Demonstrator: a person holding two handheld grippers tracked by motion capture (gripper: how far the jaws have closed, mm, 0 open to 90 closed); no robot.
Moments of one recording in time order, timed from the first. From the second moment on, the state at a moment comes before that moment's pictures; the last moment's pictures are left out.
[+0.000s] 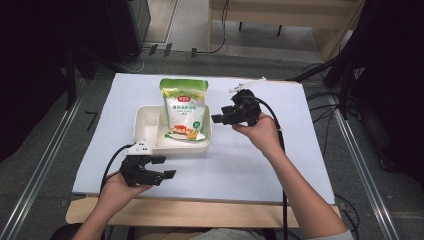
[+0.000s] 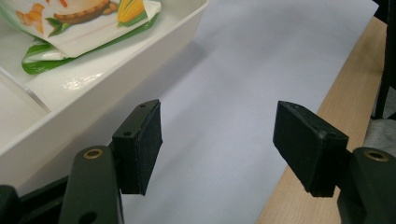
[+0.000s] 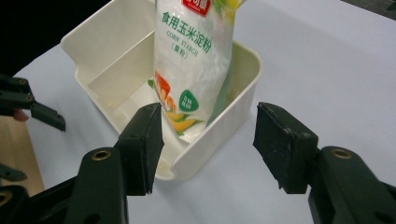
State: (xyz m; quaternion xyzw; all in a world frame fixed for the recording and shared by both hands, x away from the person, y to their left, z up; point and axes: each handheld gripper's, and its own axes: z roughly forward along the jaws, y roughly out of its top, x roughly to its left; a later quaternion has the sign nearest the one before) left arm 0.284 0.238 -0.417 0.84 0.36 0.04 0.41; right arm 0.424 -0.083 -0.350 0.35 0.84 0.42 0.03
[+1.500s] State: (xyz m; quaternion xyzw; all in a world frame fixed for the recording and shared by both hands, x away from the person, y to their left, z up) left arm 0.283 0.235 -0.416 0.84 0.35 0.04 0.40; right arm 0.362 -0.120 -0.439 0.36 0.84 0.41 0.02
